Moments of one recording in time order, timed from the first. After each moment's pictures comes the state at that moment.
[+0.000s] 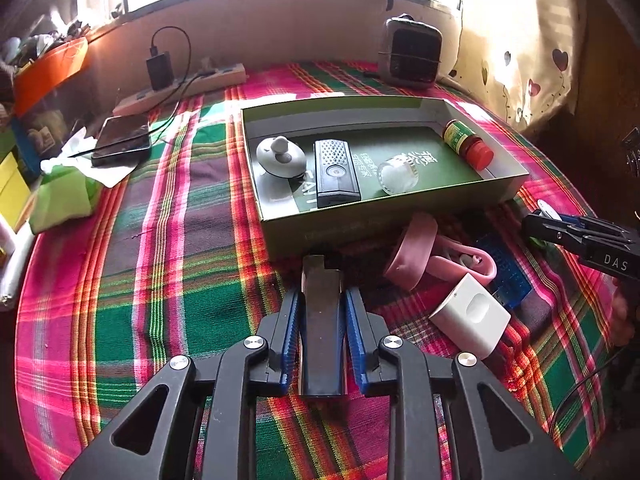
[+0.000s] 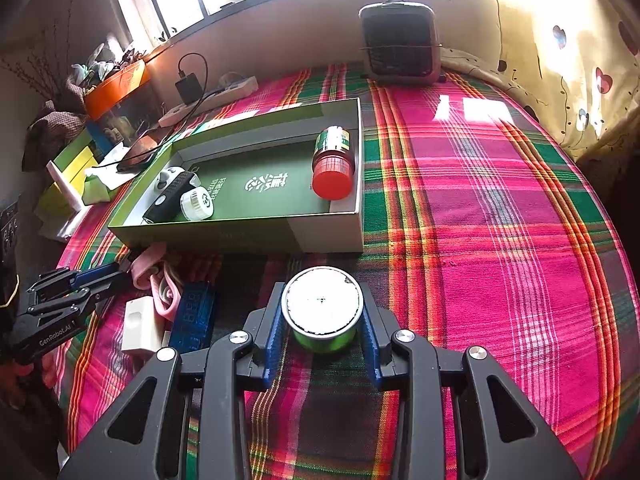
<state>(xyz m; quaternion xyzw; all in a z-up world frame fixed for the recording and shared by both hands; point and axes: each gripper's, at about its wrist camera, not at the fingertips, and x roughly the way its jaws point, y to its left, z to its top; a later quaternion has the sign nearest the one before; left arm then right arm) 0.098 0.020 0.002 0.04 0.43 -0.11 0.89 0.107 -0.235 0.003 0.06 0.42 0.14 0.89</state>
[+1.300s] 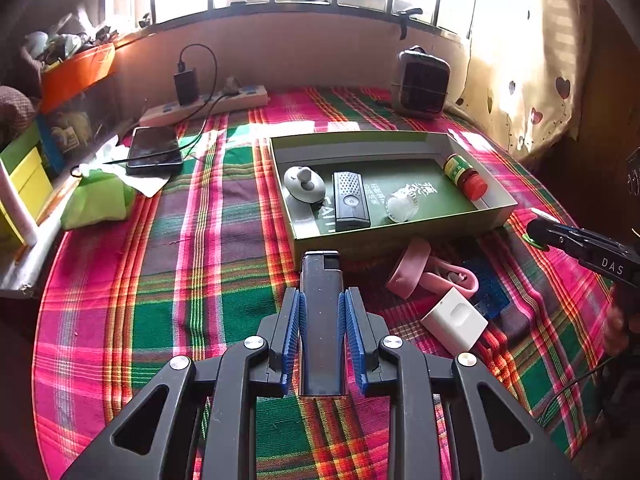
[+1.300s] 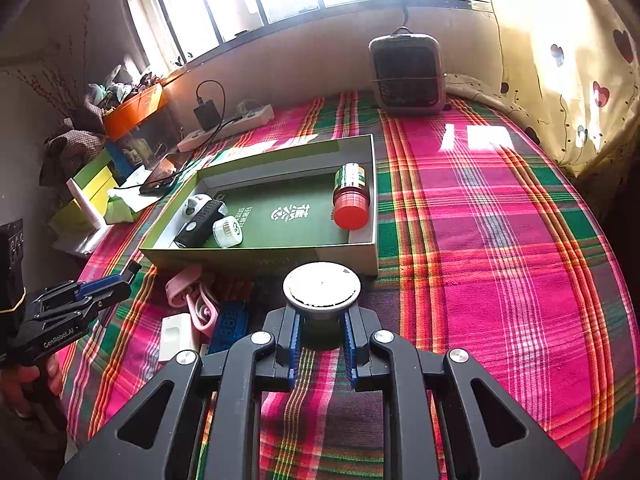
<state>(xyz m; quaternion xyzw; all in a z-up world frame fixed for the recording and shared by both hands) 0.077 0.036 0.035 0.01 0.40 -0.10 0.91 0.090 -0.235 0.029 0.08 0.38 0.16 0.91</state>
